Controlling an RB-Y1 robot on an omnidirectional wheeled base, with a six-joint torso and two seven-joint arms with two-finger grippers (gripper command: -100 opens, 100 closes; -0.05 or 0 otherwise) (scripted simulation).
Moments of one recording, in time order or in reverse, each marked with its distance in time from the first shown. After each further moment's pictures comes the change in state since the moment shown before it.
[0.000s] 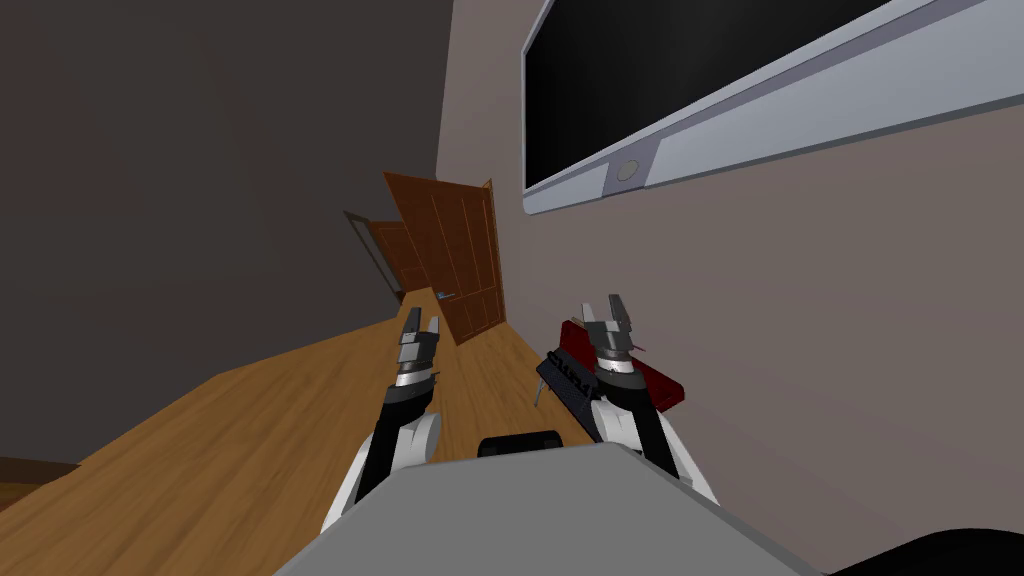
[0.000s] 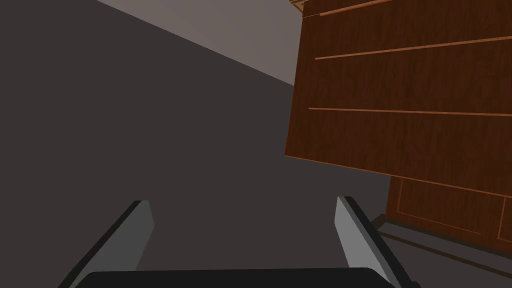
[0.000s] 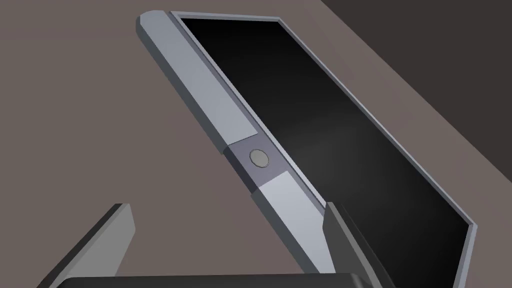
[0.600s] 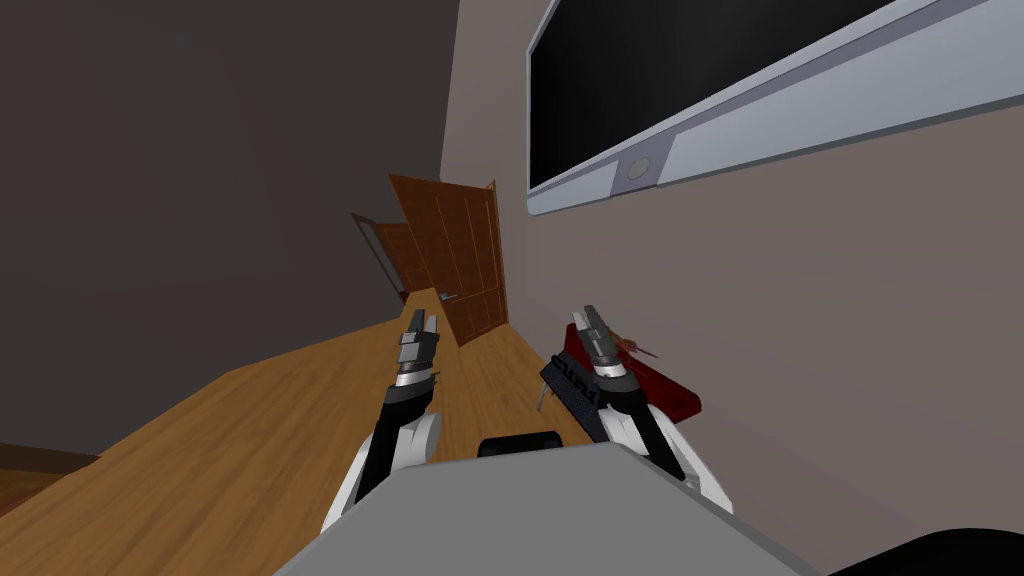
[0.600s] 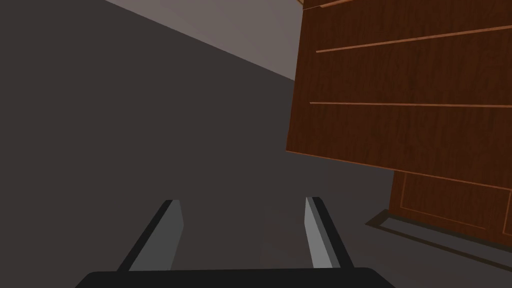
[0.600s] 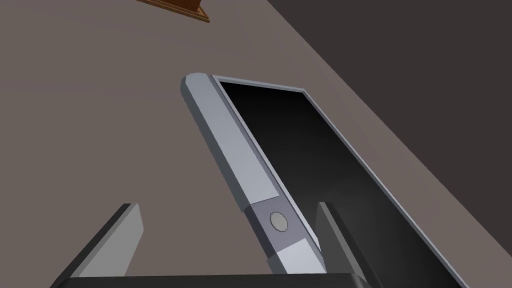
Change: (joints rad) left arm 0.000 0.000 0.000 0.000 0.000 0.000 0.000; right arm 0.003 -0.177 0.021 0.082 0.051 -0.009 0.050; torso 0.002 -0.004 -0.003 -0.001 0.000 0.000
